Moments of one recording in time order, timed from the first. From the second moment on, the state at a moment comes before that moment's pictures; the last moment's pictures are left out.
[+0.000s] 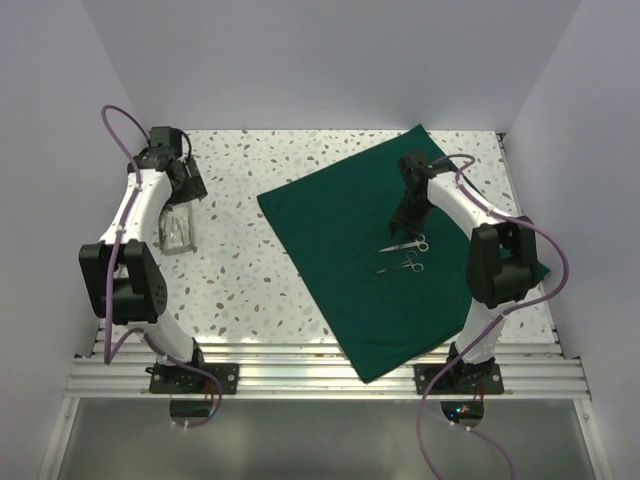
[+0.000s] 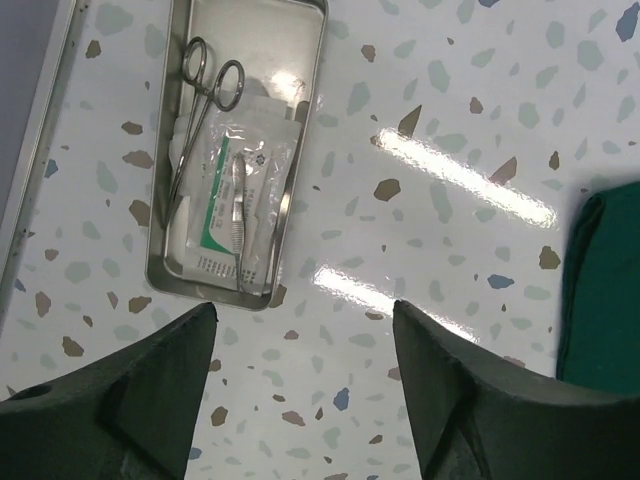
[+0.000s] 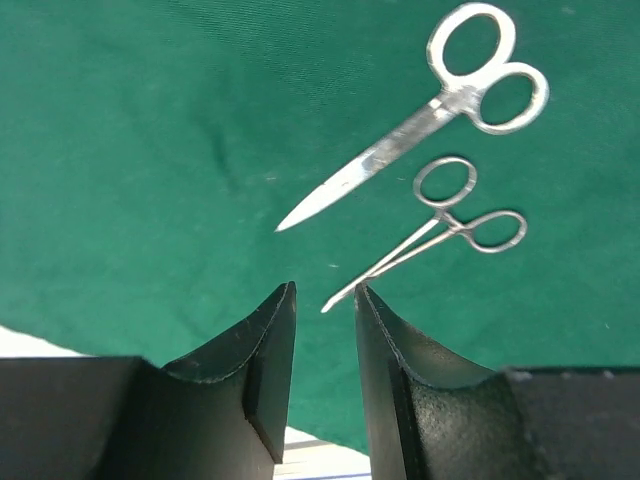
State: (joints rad) left arm 0.07 1.71 1.49 -0.81 -0.22 -0.33; right arm 0.26 1.85 1.46 -0.98 0.04 0.82
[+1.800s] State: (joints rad) left arm -0.04 1.64 1.29 -0.67 0.15 -0.49; right arm 0.33 1.86 1.23 -0.92 0.01 1.00
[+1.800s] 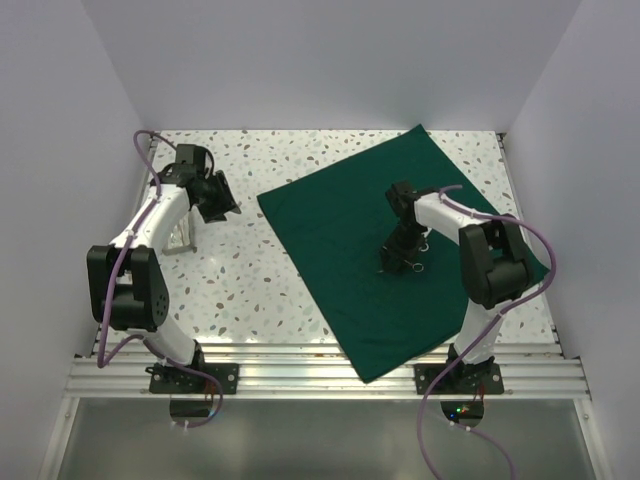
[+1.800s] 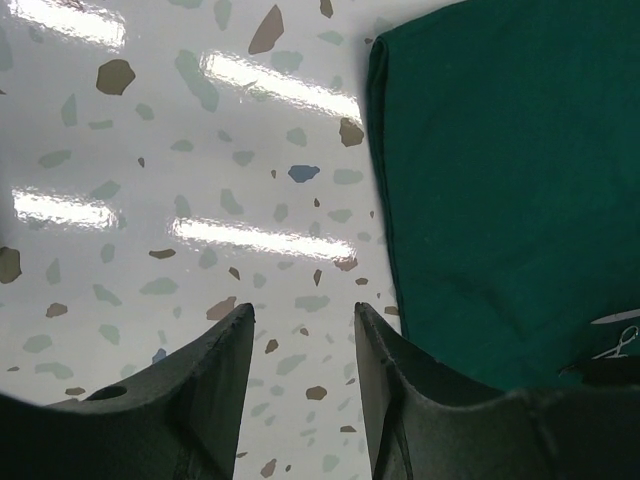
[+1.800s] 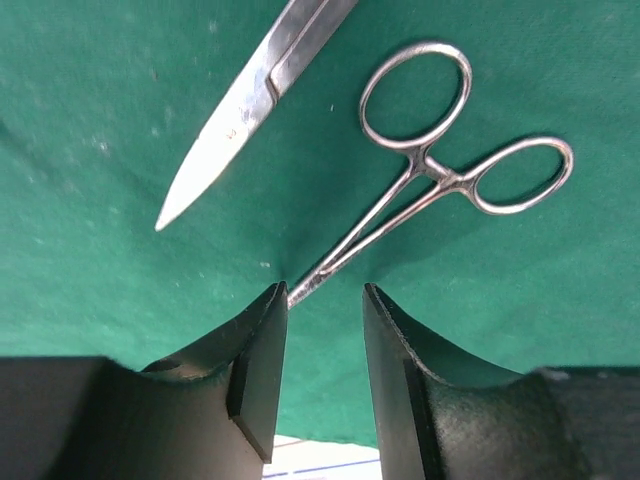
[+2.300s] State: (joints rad) left arm -0.04 1.64 1.28 -0.66 0.18 -0.49; right arm 0.32 1.88 1.22 -0.89 0.03 1.05
